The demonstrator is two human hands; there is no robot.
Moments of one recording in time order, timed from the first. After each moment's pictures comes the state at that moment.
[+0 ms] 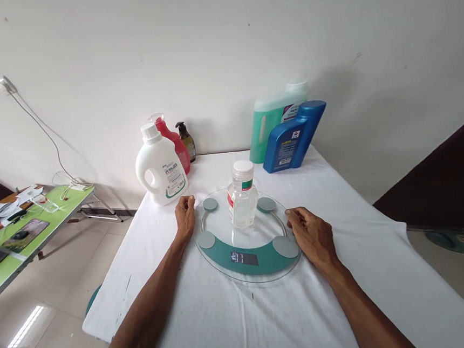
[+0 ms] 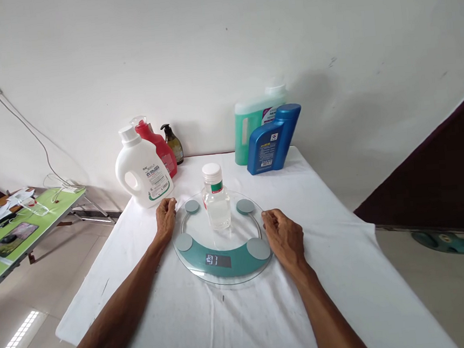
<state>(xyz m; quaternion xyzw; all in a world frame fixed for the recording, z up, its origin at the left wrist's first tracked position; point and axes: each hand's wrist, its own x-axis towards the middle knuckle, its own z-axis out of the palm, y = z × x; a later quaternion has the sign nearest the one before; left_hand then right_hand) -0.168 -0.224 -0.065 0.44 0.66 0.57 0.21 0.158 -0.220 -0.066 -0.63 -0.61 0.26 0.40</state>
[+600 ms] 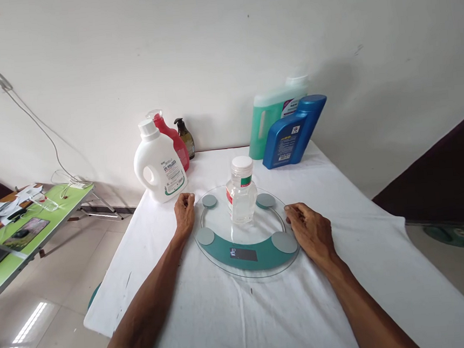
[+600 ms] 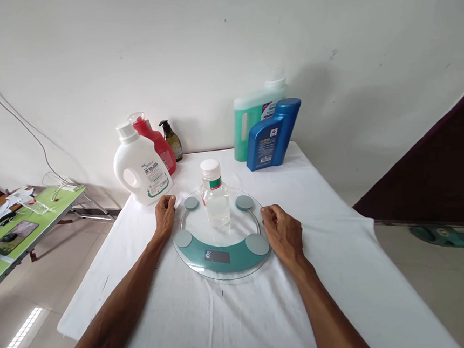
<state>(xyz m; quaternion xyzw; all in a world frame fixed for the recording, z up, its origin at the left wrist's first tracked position) -0.166 -0.225 -0.060 0.44 0.66 0.57 0.21 0.157 -0.222 -0.064 -0.63 -0.61 0.26 0.40</state>
